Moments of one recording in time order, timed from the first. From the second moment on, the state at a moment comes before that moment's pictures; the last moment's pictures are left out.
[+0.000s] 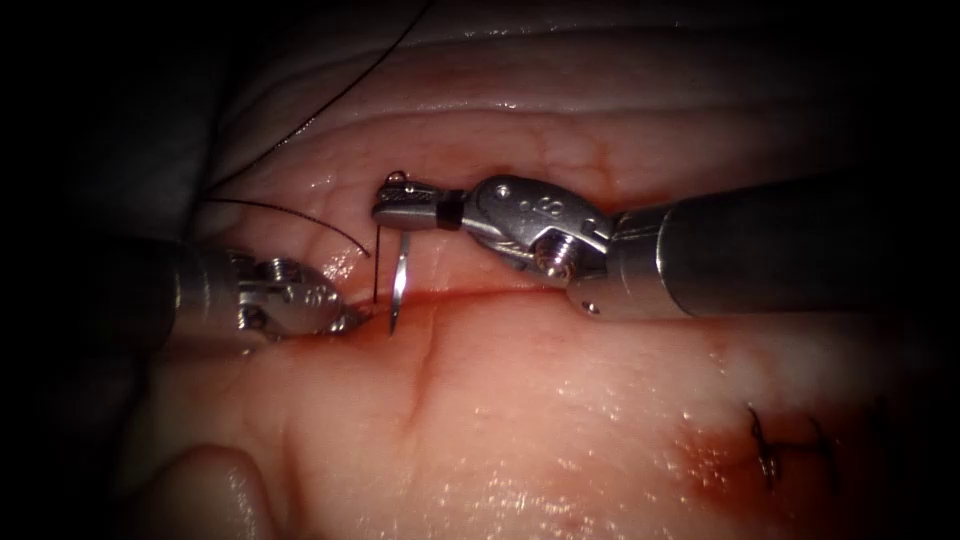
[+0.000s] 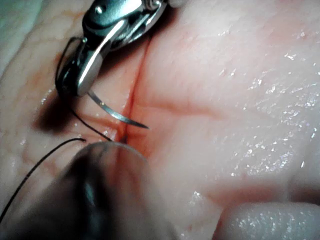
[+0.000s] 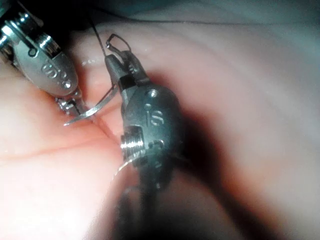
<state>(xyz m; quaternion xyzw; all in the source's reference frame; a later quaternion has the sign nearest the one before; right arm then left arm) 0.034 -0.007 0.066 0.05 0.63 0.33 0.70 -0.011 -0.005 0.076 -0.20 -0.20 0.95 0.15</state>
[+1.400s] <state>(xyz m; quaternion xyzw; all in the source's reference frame) 0.036 -0.012 0.069 -0.07 0.65 0.24 0.72 -0.010 -0.005 0.074 -0.22 -0.19 0.94 0.16</state>
